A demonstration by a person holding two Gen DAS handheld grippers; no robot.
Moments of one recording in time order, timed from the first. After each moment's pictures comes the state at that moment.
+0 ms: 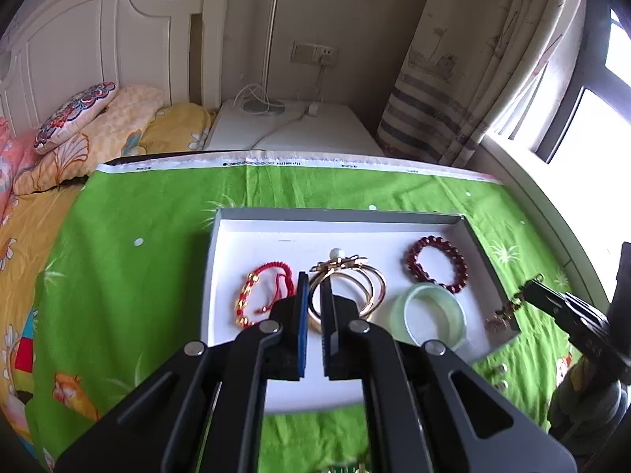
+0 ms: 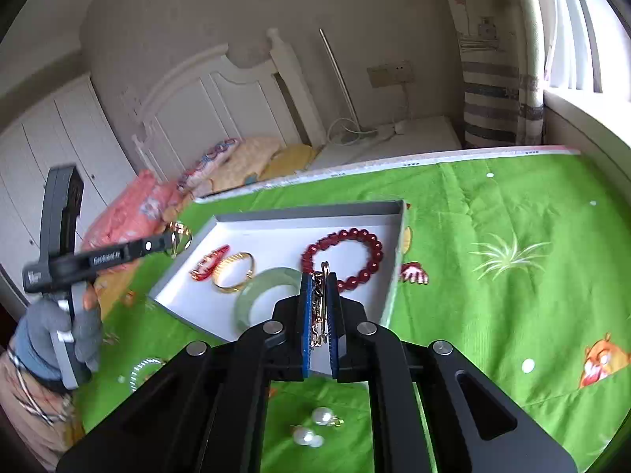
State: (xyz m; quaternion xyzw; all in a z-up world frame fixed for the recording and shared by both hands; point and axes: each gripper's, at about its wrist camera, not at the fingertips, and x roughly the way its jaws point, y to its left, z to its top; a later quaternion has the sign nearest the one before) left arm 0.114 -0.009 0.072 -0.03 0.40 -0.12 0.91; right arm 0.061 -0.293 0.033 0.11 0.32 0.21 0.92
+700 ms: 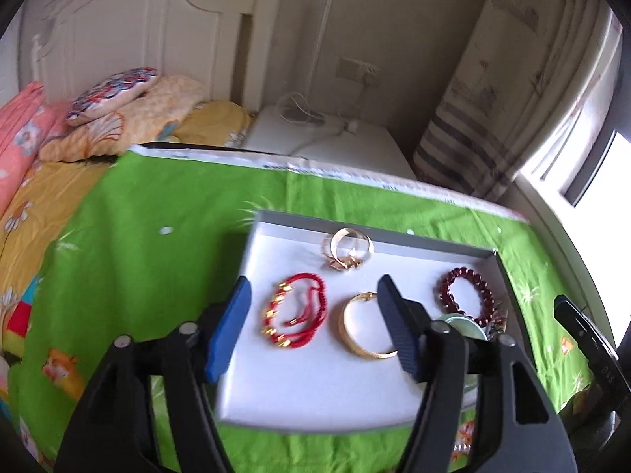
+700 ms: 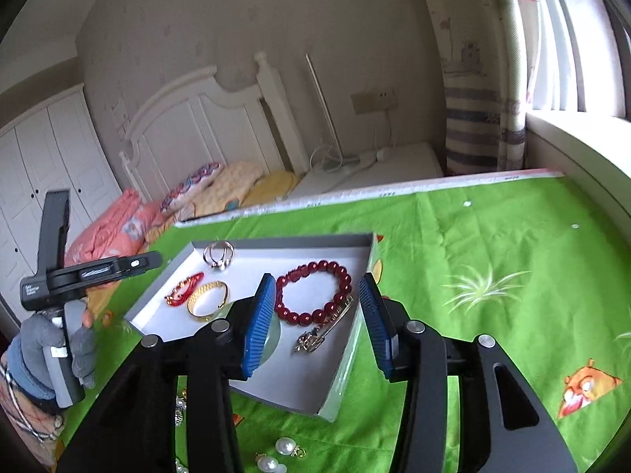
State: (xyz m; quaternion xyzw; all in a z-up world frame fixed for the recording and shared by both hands) left arm 0.106 0.018 0.063 -0.10 0.37 -0.05 0.92; right arm 0.064 -0.311 0.036 0.11 0.27 0.17 0.94
